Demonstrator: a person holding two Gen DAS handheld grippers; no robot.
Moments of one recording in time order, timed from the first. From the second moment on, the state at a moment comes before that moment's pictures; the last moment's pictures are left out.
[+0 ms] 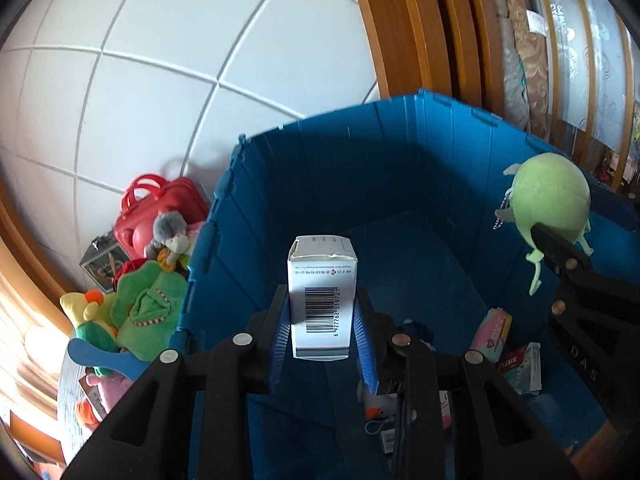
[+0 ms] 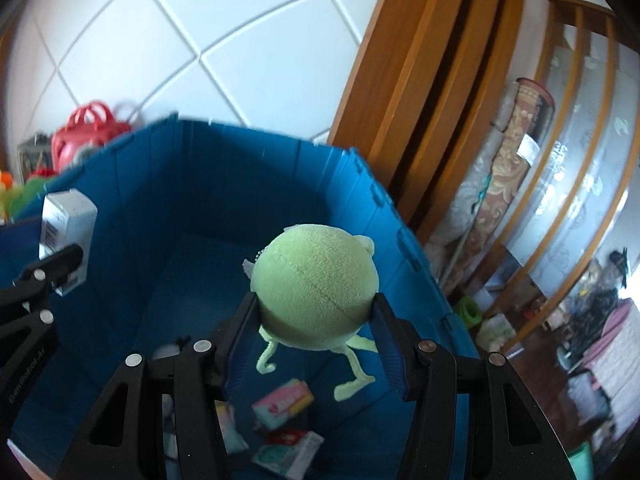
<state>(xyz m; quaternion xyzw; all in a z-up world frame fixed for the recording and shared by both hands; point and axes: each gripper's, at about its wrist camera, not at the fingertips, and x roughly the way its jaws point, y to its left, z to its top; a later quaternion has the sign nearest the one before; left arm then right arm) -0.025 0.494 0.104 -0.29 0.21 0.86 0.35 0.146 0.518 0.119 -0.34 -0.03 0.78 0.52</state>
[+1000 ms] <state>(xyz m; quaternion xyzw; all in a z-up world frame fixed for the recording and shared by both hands) -0.021 0.447 0.120 -0.29 0.15 0.87 0.37 0.153 0.500 0.126 -0.34 -0.02 0.78 0.52</state>
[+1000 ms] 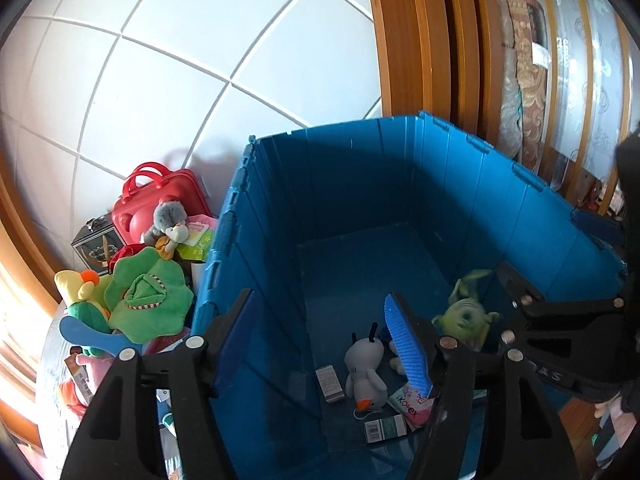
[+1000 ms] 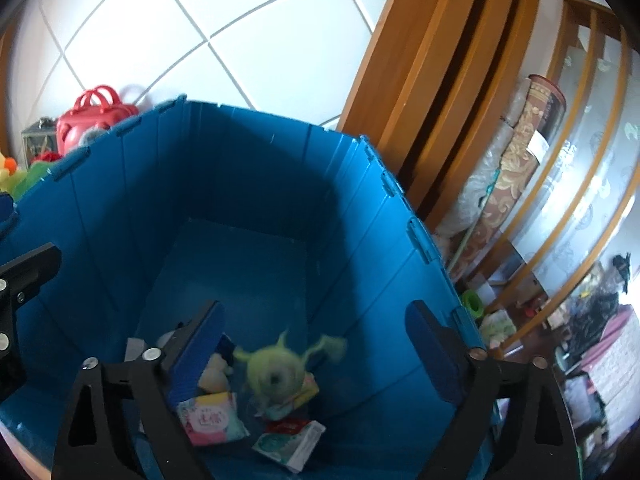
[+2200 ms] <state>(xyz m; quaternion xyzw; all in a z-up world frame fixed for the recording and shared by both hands) -0.143 0.116 0.043 -0.29 0.04 0.93 0.21 -0.008 0.265 0.113 -0.18 -0.03 0.94 0.28</state>
